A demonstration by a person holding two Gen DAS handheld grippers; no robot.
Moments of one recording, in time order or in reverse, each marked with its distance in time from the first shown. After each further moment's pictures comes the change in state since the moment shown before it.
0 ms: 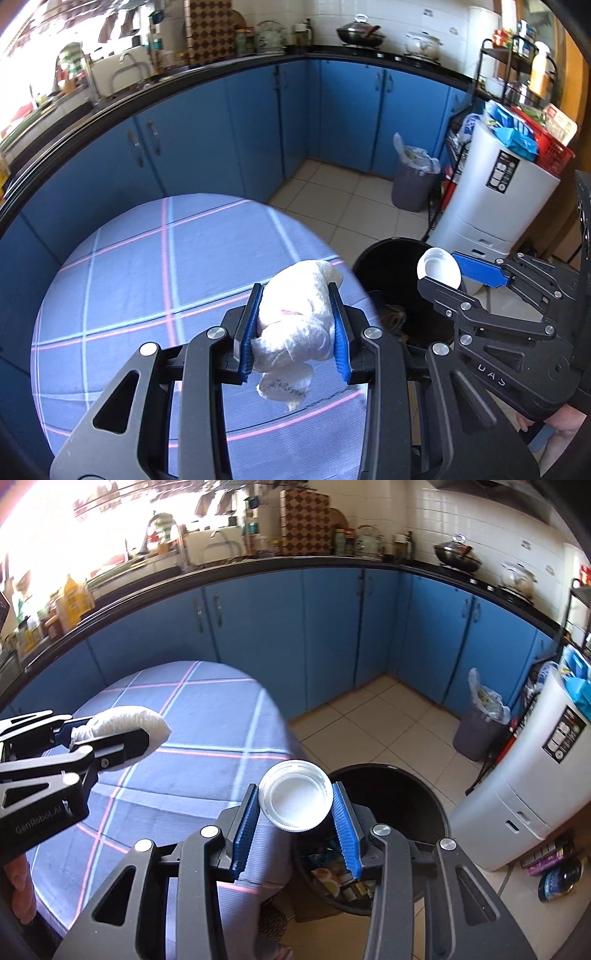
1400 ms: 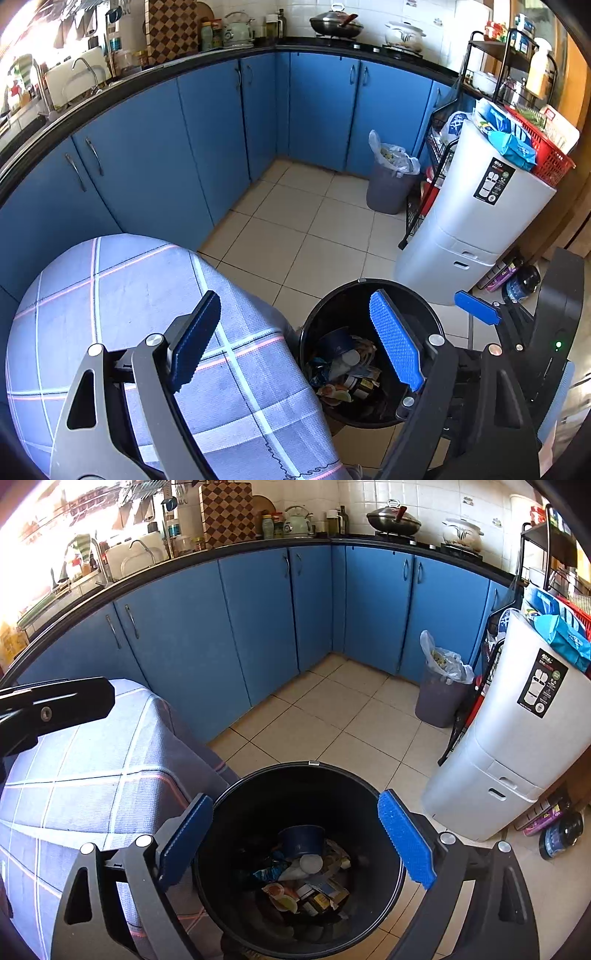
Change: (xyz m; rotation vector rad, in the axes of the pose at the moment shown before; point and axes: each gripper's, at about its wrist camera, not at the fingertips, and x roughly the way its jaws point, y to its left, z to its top) left arm 0.073 -0.045 0.072 0.022 0.027 -0.089; right arm 0.061 -0.078 -0.001 0.161 0.036 -0.127
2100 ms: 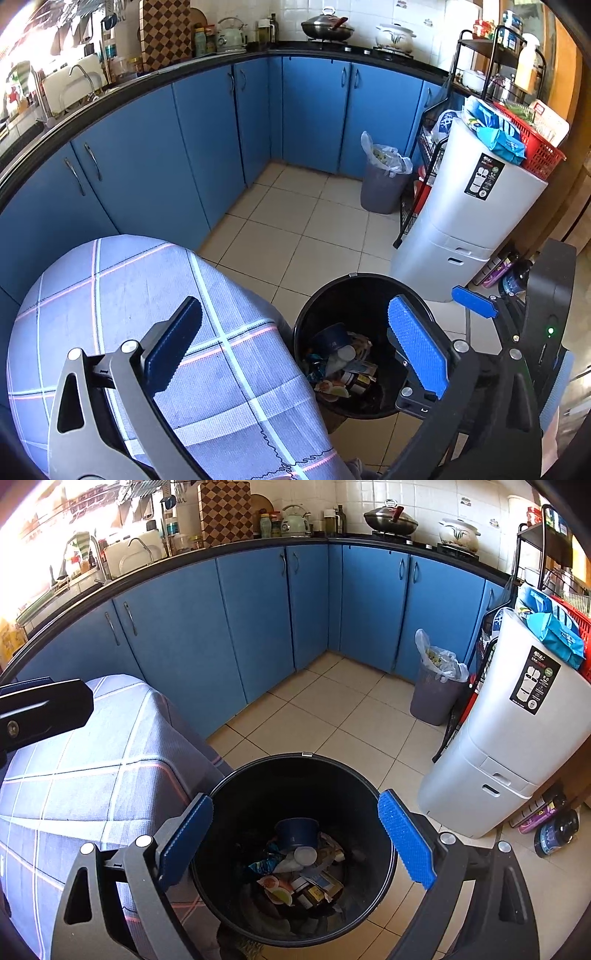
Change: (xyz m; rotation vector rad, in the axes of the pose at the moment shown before) left arm -0.013 -0.008 -0.009 0.022 -0.013 -0.014; right arm -0.008 -0.002 -0.008 -0.001 0.008 -0.016
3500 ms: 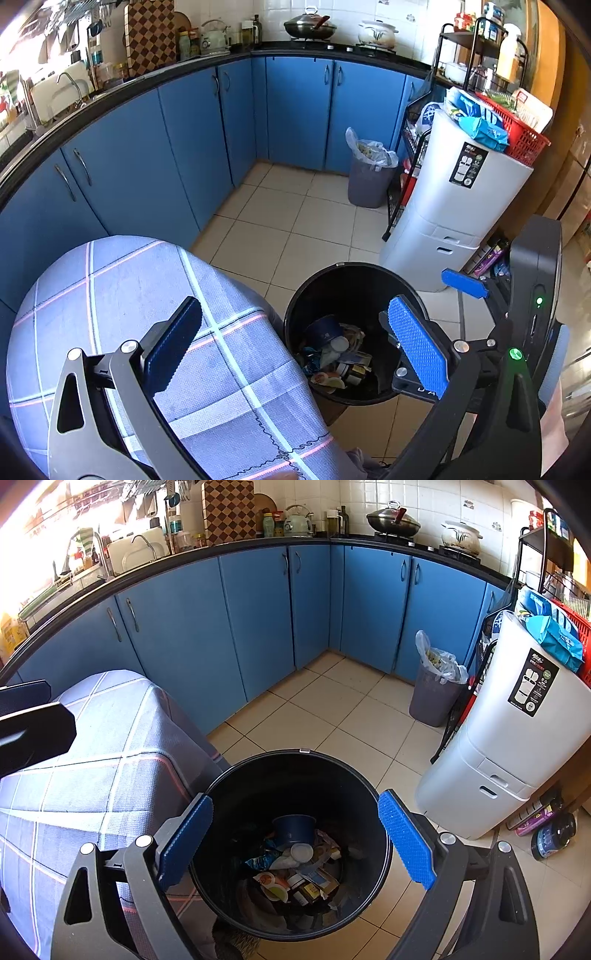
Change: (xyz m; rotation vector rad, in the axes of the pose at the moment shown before) left arm -0.010 -0.005 -0.012 0.047 0.003 -0.034; right arm -0.005 0.001 -0.005 -0.013 0.000 -0.007
